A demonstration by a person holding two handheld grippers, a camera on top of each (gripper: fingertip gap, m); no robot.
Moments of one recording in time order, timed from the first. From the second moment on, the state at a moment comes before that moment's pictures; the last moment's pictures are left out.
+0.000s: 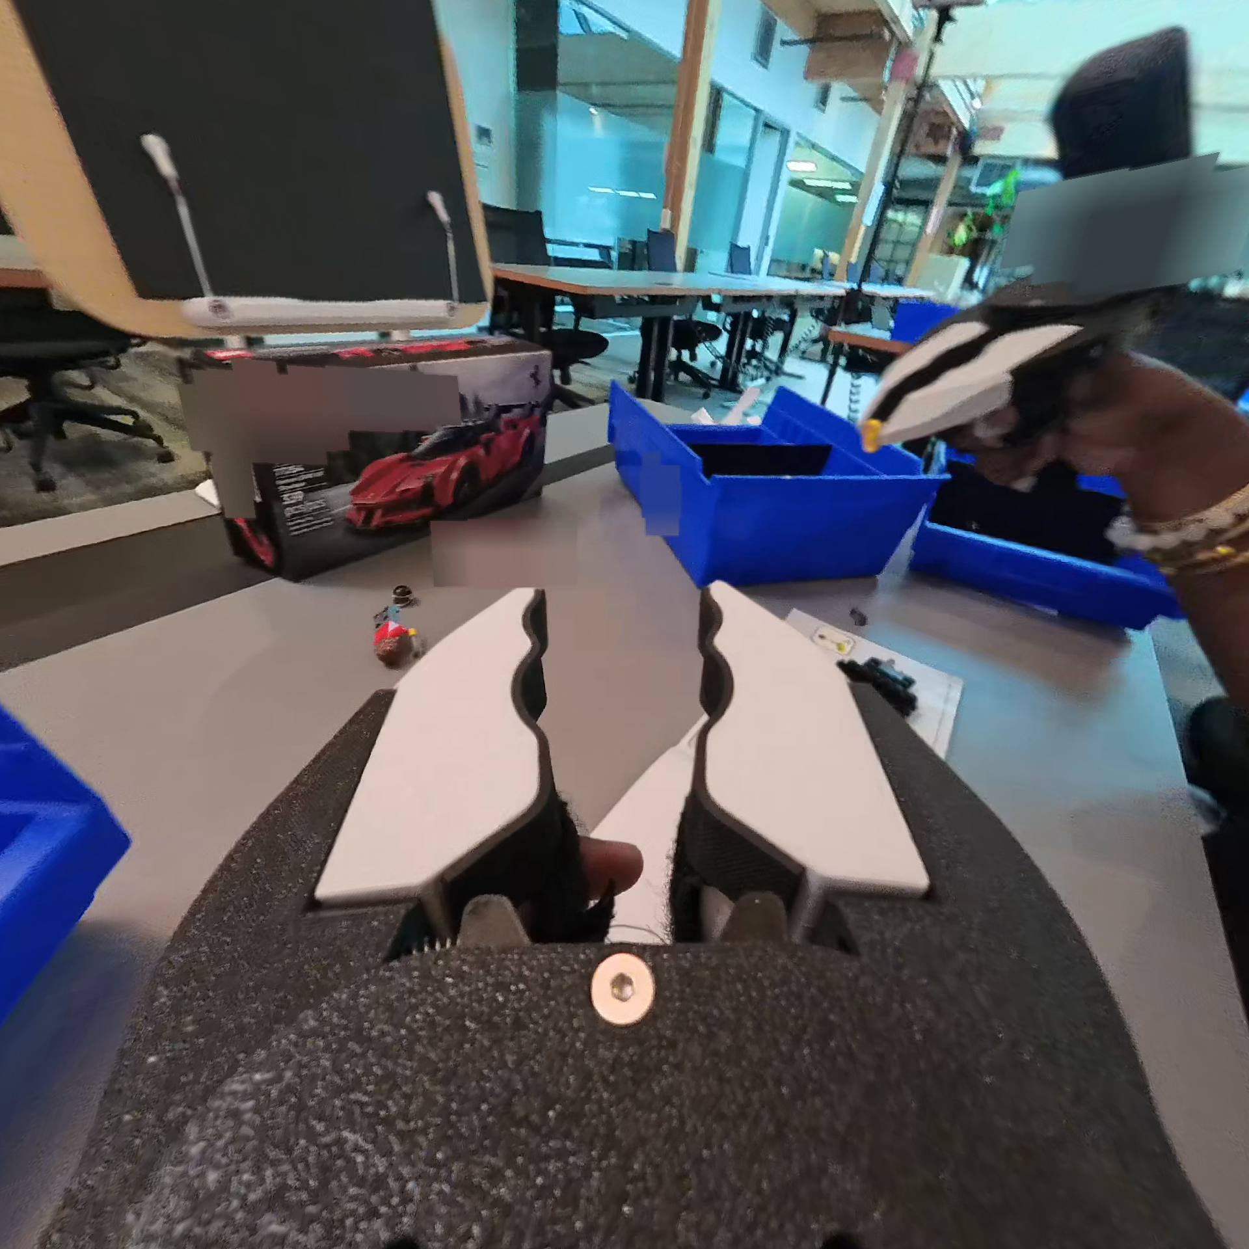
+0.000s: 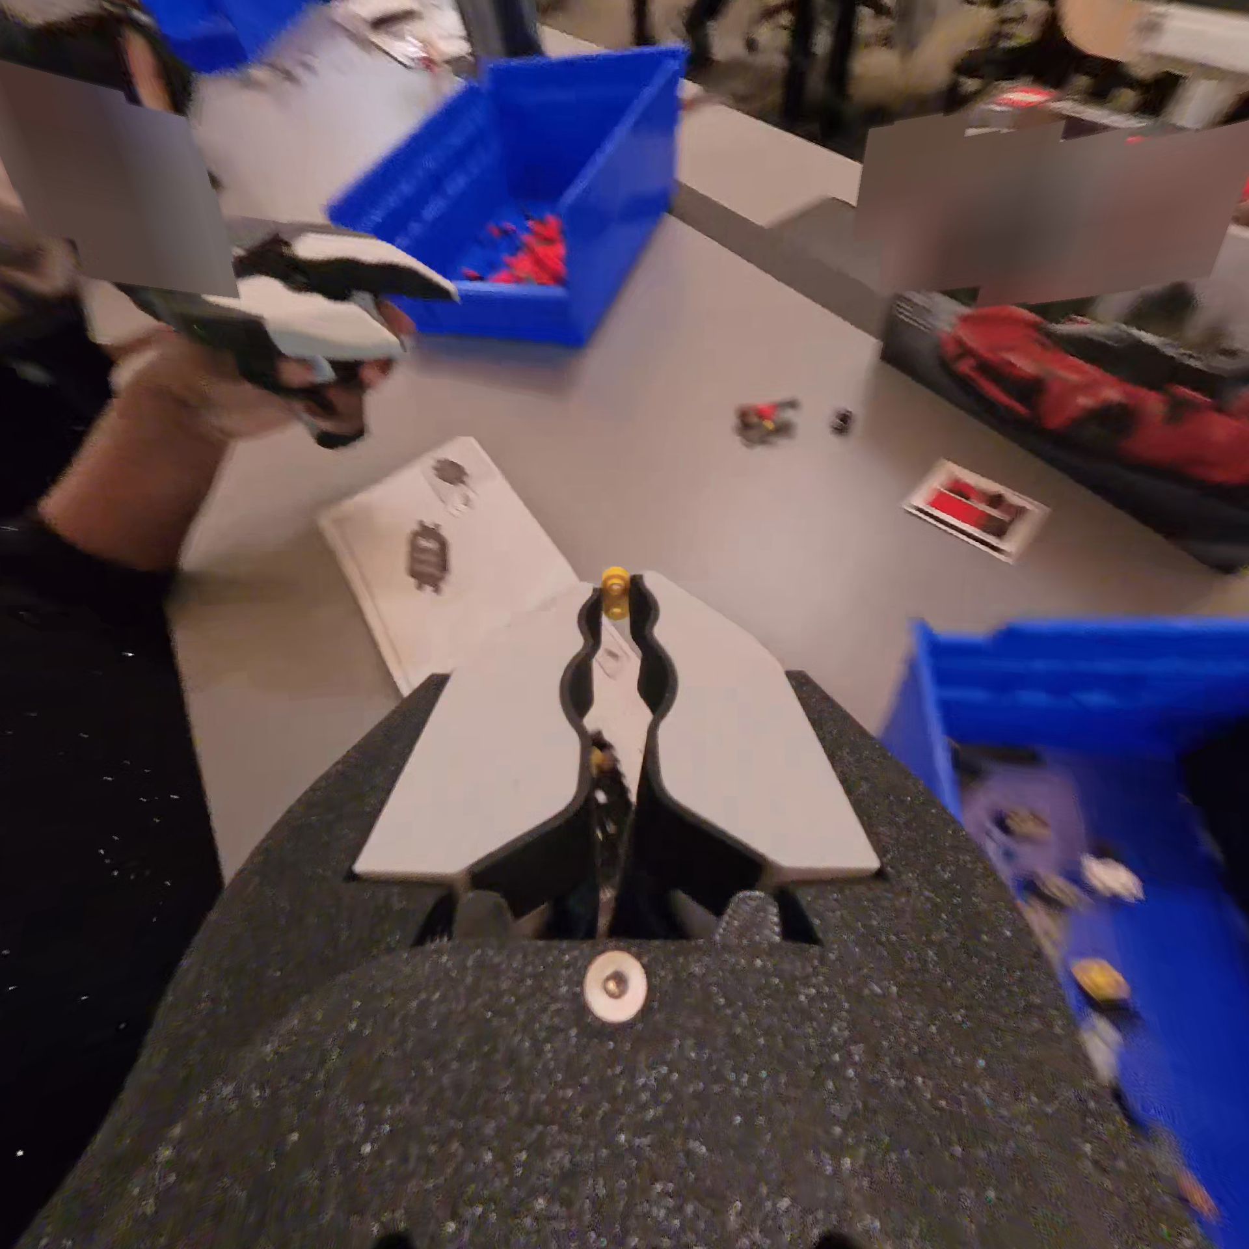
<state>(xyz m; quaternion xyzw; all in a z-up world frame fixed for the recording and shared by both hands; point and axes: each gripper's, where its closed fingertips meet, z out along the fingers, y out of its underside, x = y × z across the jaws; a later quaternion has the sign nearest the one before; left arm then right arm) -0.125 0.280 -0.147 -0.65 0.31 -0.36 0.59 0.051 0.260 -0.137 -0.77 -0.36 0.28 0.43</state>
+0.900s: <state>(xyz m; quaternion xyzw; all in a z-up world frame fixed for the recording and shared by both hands) -0.085 0.249 -0.186 -0.69 0.41 -0.32 0.50 -0.005 0.265 -0.213 -0.72 -0.44 0.37 0.38</state>
